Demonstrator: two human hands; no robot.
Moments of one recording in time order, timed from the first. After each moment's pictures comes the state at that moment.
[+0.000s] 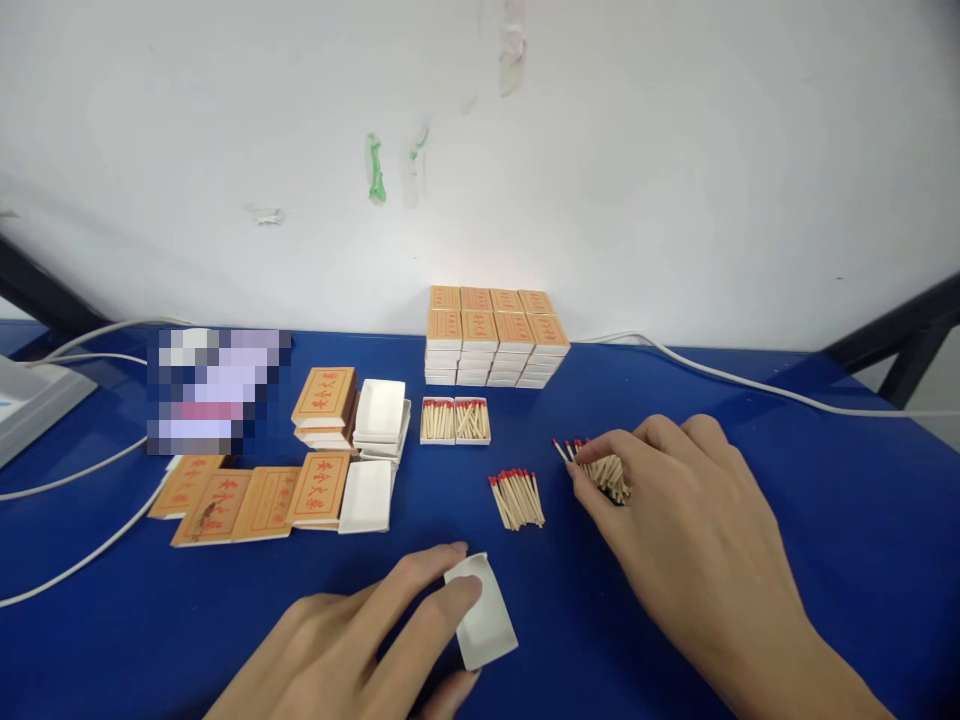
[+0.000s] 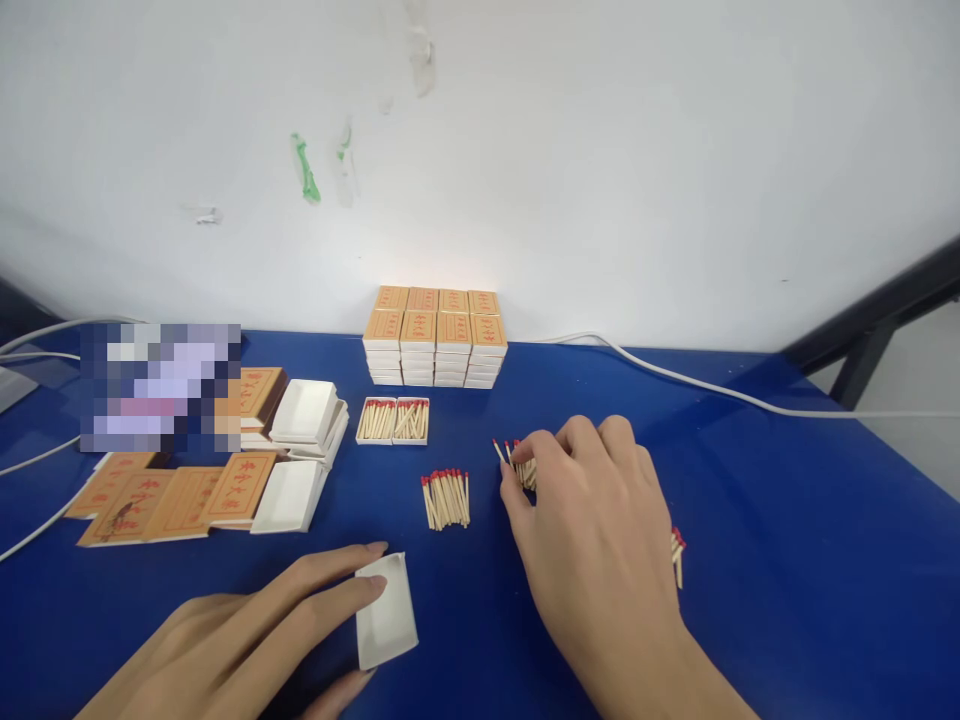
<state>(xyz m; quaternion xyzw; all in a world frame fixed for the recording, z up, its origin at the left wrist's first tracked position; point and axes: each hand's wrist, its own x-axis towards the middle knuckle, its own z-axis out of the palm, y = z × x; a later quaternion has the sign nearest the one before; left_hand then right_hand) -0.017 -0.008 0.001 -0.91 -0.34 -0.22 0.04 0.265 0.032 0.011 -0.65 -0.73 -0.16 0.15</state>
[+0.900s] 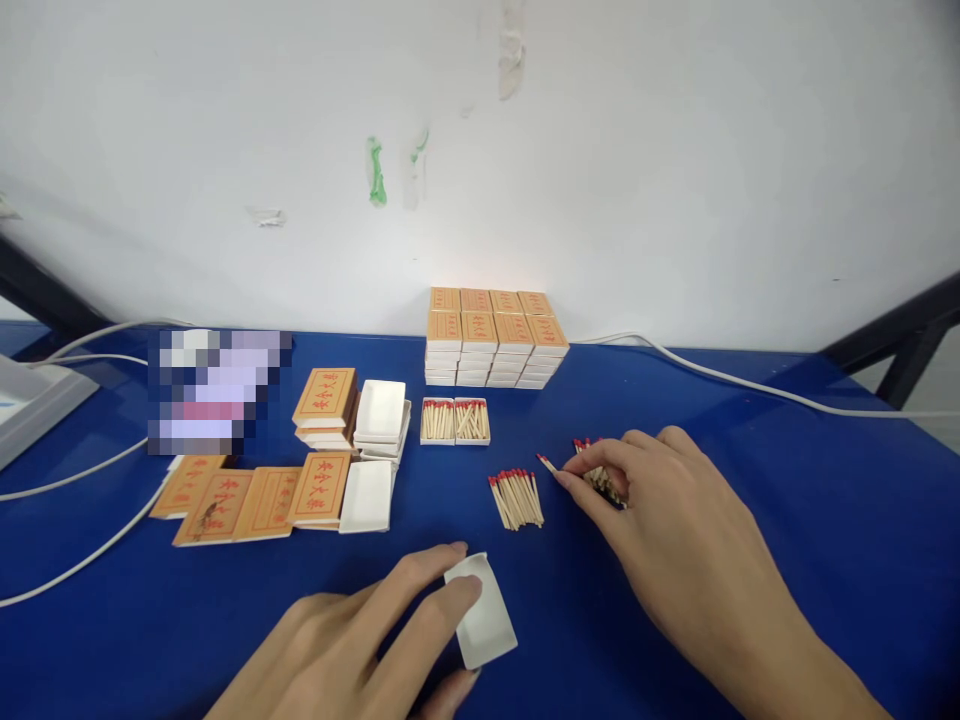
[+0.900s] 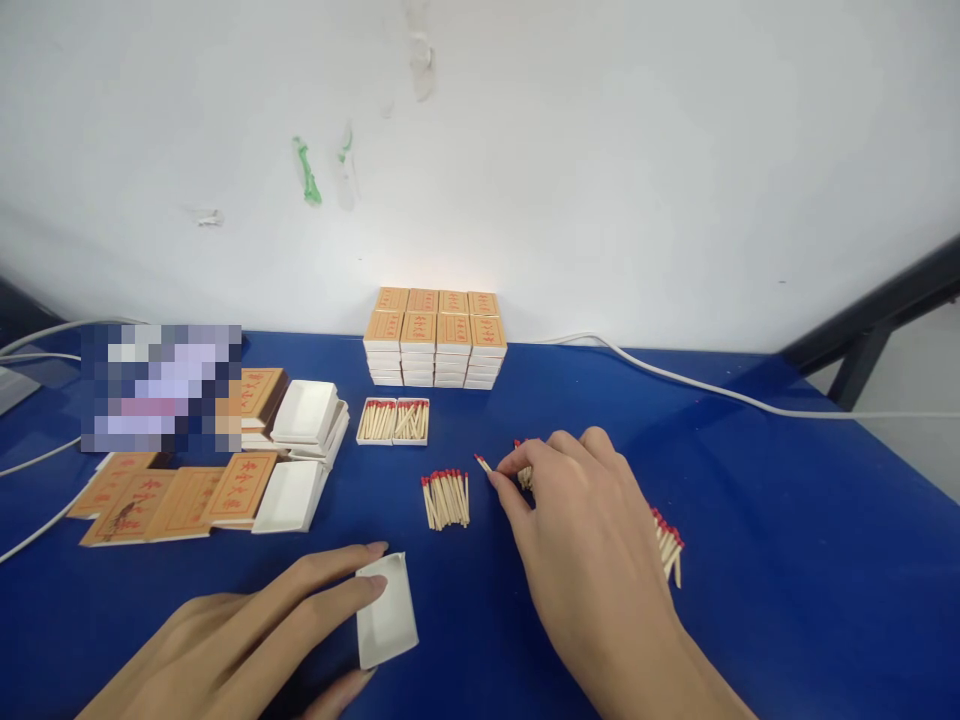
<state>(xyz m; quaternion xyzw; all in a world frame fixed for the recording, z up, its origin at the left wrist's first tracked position) -0.016 -0.007 0.004 -0.91 -0.34 -0.23 0.04 0.262 0.032 0.015 -0.68 -0.71 0.03 0.18</state>
